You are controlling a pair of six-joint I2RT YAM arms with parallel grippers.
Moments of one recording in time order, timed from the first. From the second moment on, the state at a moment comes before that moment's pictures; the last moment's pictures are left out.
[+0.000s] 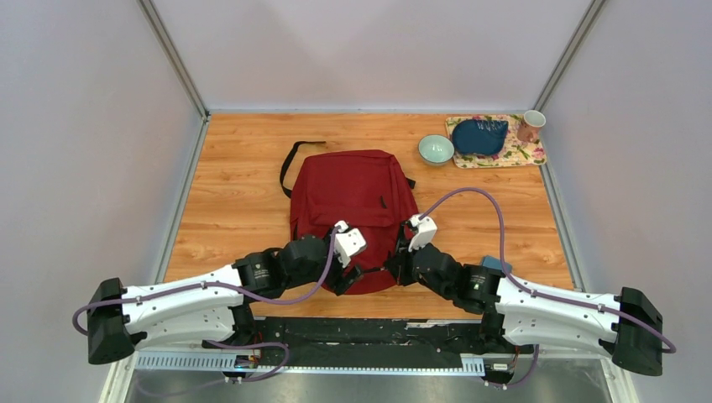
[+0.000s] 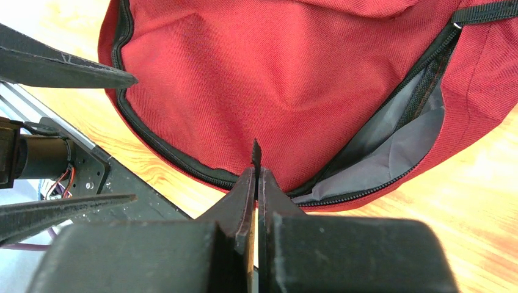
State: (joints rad) left arm -1.16 0.91 0.62 -0.23 -0.11 -0.06; right arm 1.17 0.88 0.48 -0.14 0.37 0.75
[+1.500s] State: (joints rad) left arm -1.26 0.77 0.27 -0.01 -0.20 -0.17; right arm 0.91 0.89 0.47 -0.15 0.29 0.76
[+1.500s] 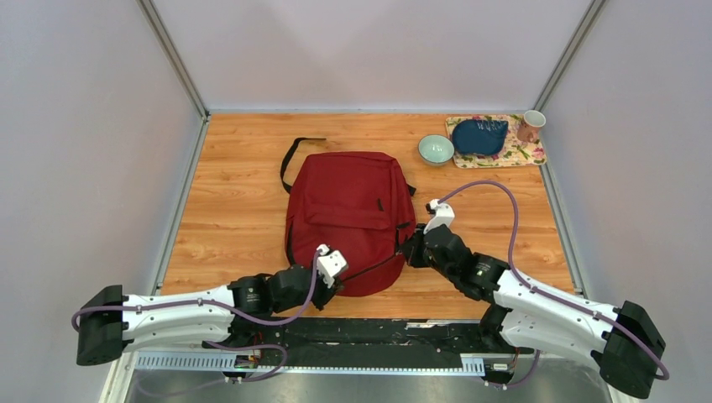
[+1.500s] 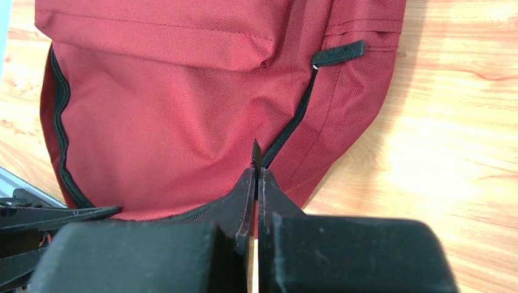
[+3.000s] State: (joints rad) left arm -1.26 1.40 0.69 0.15 -0.03 -0.12; right arm 0.90 0.72 0.43 -0.25 0.23 0.76
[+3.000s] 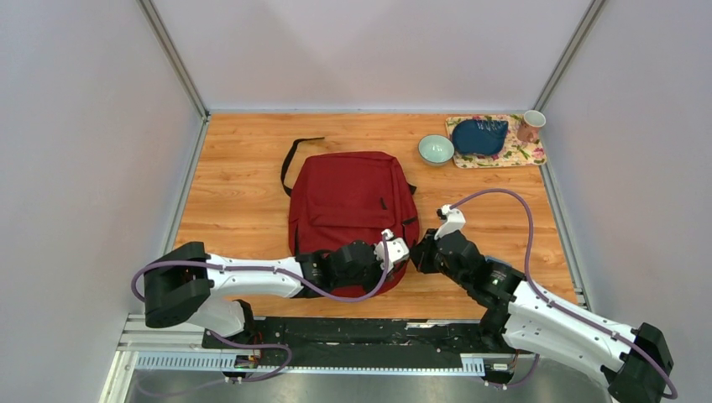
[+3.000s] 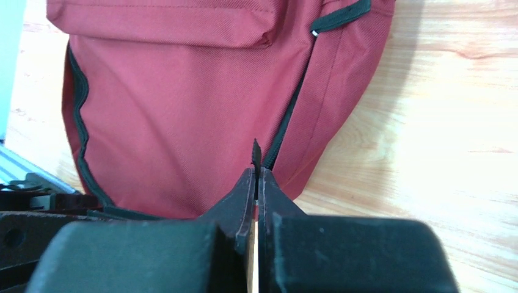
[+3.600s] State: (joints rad) left arm -1.36 1.38 0.57 0.28 -0.06 -0.21; right arm 0.74 0.89 0.50 -0.22 0.25 0.65
